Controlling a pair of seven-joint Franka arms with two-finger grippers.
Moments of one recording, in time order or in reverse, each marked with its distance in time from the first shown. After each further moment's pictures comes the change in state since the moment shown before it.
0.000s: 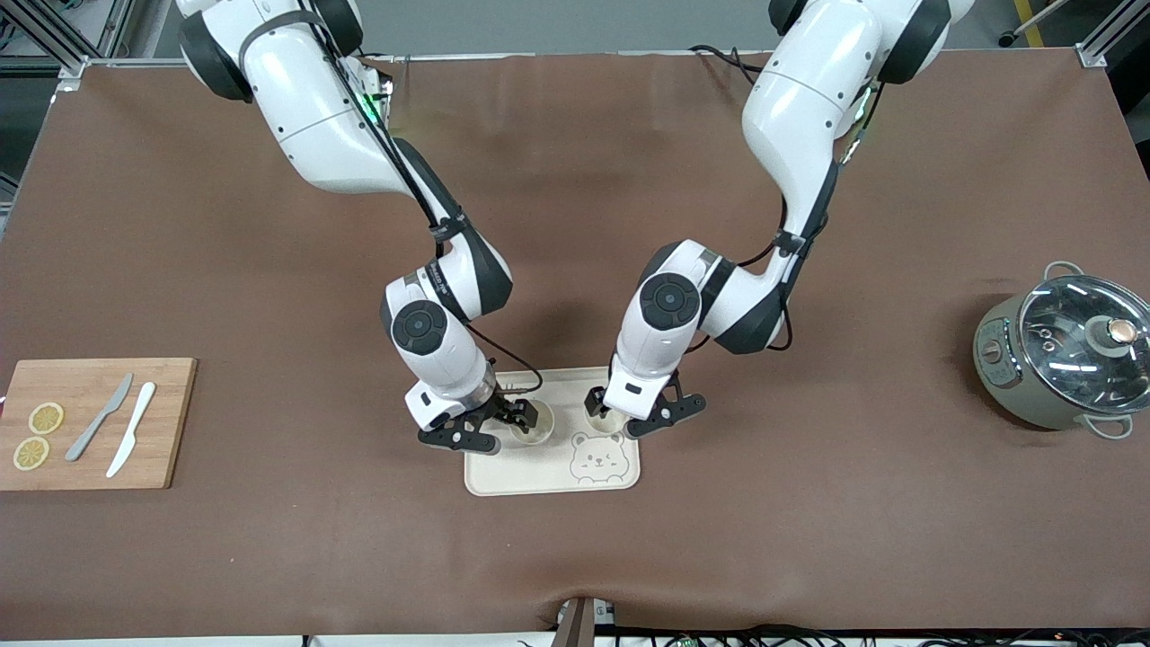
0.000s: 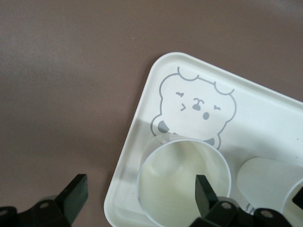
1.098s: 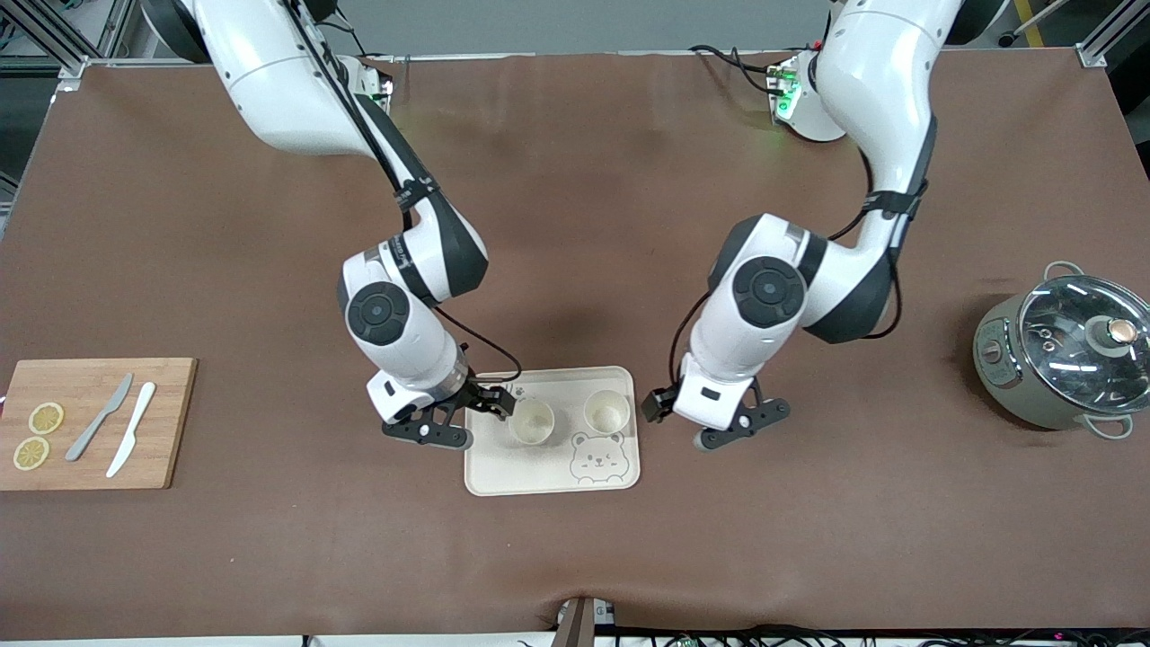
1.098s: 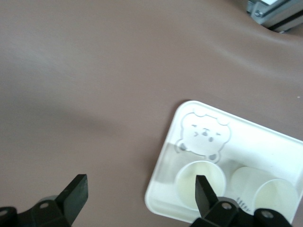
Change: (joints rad) left arm 0.119 -0.166 -0.037 -0.003 0.000 -0.162 0.080; right arm -0.025 -0.134 0.001 -0.014 0.000 -0.192 -0.005
